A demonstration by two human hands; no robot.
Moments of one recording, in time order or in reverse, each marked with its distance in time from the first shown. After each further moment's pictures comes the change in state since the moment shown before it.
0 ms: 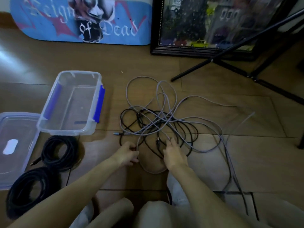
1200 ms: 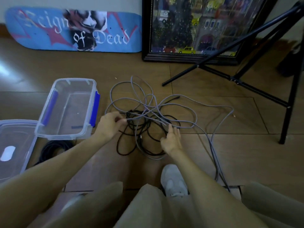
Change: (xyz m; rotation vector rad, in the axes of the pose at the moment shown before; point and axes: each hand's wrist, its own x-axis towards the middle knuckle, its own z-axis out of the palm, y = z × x) left_hand -0.018 0.065 -0.062 0.451 0.500 0.627; right_hand 0.006 -0.001 -0.050 0.483 0.031 0.154
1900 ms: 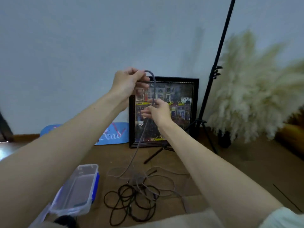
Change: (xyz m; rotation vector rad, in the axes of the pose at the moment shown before) left_hand -0.160 0.366 -0.300 -0.936 0.201 0.547; right_hand -0.282 -0.191 -0.276 0.930 0.357 -0.705
